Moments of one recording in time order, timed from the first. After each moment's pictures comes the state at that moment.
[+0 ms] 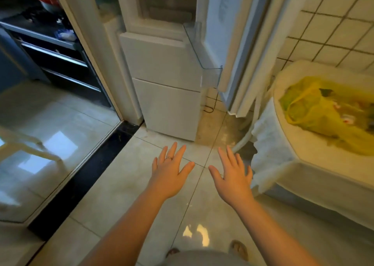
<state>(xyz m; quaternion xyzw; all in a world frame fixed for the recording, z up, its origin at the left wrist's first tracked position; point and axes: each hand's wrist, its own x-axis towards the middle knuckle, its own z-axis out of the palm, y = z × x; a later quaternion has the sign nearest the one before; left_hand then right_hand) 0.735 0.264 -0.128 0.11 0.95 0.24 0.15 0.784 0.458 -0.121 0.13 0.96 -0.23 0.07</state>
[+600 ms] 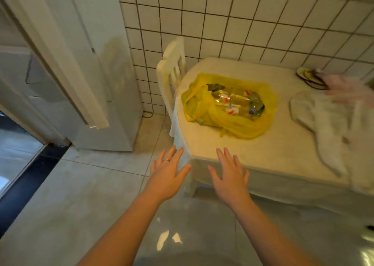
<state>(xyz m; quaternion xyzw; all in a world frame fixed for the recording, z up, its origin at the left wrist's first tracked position) 0.781 0.638 -0.122 0.23 0.92 0.25 0.18 0.873 0.814 -0.112 0.27 0.93 -0.25 0.02</state>
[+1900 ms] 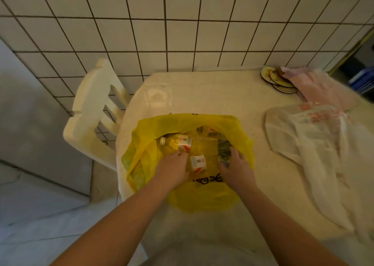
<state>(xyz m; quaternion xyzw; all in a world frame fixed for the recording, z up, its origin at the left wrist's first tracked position) 0.507 0.965 -0.143 0.42 0.88 0.06 0.21 0.652 1.111 -0.137 0.45 0.85 -0.26 0.02</state>
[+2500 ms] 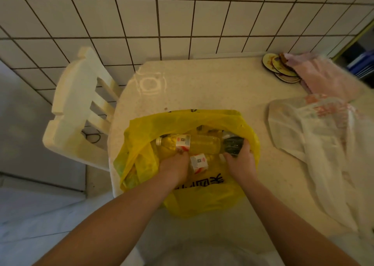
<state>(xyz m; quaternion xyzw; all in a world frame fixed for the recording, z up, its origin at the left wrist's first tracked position) 0.484 1.002 -0.176 0.40 0.86 -0.02 0.30 0.619 1.140 -0.150 0.55 0.74 -0.38 -0.07</state>
